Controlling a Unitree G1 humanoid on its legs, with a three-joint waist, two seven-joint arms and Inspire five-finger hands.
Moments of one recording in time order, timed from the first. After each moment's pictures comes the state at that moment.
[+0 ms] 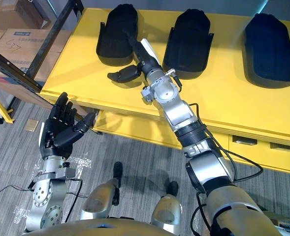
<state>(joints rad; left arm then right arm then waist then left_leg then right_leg) 0.32 0.11 -0.15 -0.32 -0.43 -0.28 0.17 -0.86 -0.38 0.36 0.27 0.06 0.21 0.02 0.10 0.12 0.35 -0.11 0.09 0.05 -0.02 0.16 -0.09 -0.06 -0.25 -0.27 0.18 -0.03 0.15</state>
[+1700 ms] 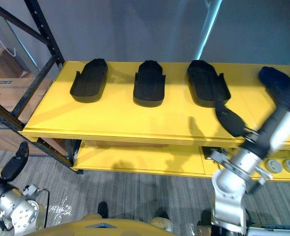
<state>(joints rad) 0.45 -0.03 0.28 0.06 -0.04 -0.44 0.76 0.28 -0.13 -0.45 -0.31 -0.22 -0.28 -0.69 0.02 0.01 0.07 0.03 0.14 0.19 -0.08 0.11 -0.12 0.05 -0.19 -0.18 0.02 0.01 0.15</state>
